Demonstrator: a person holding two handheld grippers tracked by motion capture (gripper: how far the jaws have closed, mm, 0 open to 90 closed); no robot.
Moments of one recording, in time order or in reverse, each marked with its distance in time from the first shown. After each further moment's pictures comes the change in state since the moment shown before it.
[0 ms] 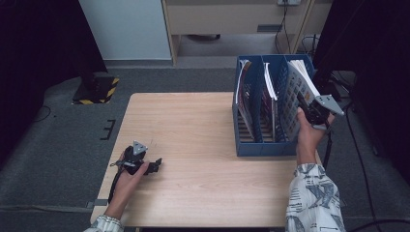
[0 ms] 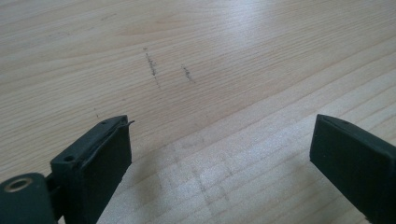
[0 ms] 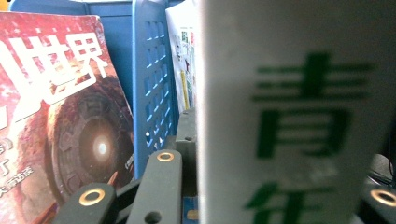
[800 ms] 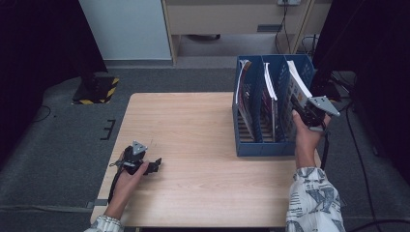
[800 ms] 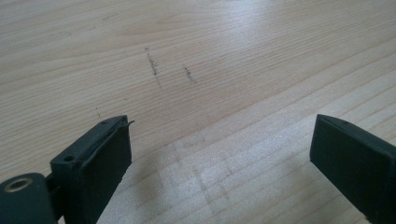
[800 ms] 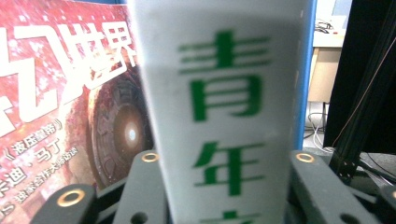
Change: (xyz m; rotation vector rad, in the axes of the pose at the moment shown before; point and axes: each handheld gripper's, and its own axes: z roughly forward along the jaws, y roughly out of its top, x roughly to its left) left arm 0.000 0.000 -0.001 0.002 0.001 -0.006; right arm 0.013 -0.001 -0.005 0.030 0.052 -0.017
